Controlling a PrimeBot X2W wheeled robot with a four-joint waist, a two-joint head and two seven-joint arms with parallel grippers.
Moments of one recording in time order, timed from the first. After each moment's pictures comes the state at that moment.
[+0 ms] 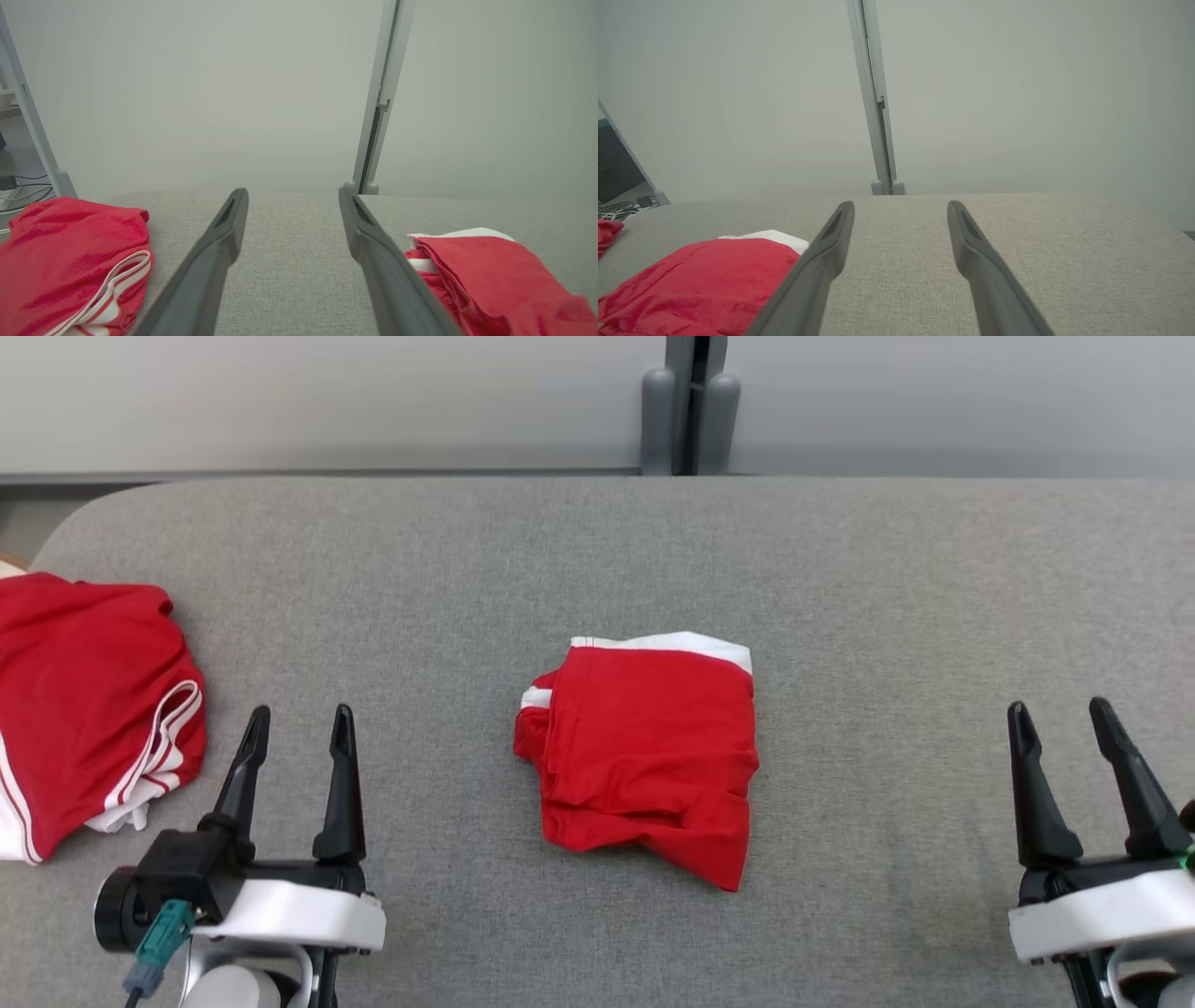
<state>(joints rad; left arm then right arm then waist) -0.10 0.15 -0.16 0.08 -0.32 0.10 -0.26 -0.01 -0.13 -0.03 -0.12 0.25 0.13 0.00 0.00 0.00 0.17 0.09</state>
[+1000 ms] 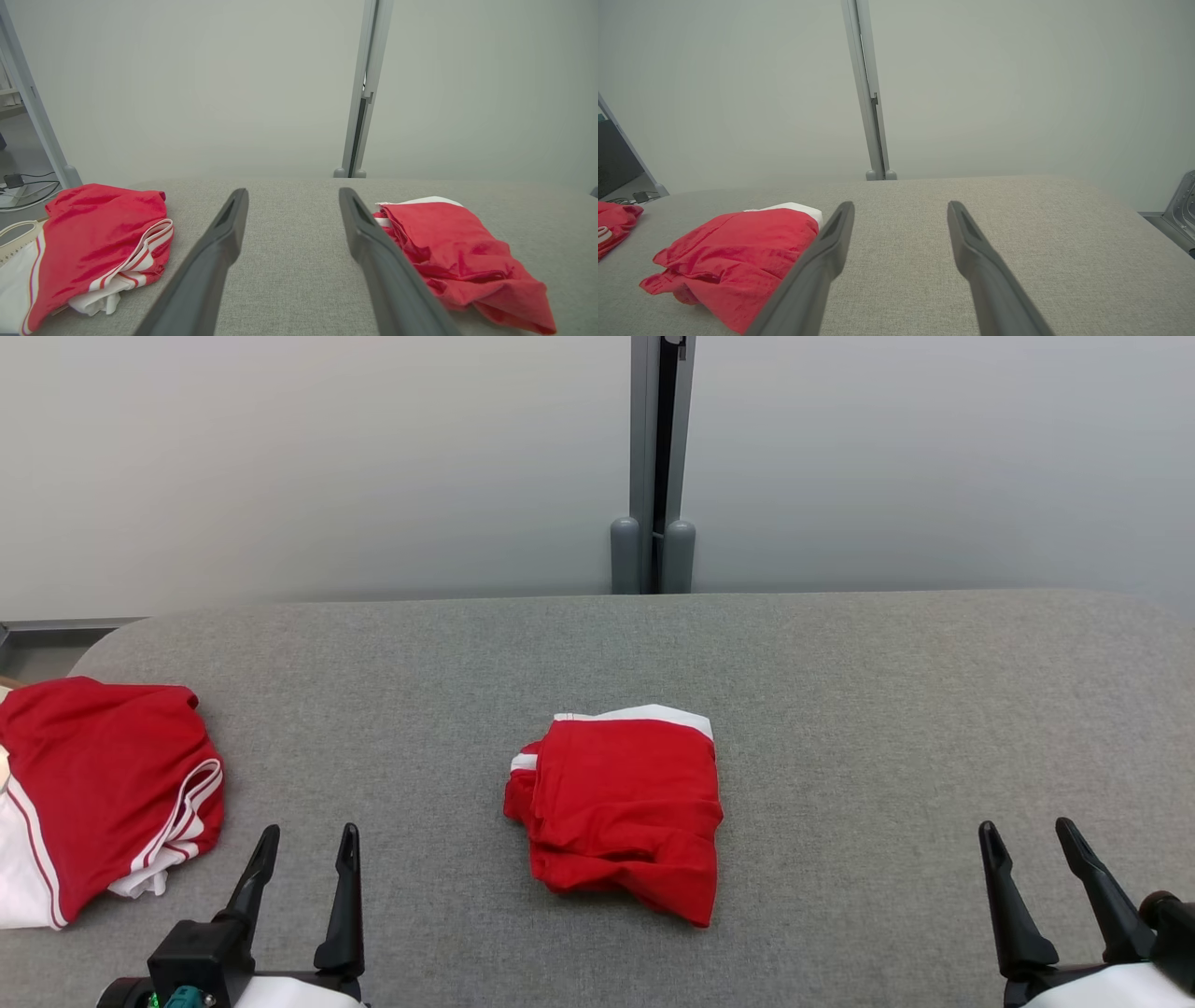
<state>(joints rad) 0.12 0.21 -0.18 -0.02 -0.33 0.14 -0.14 0.18 -0.10 -0.02 -0.15 0.24 0.13 0.07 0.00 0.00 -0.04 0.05</state>
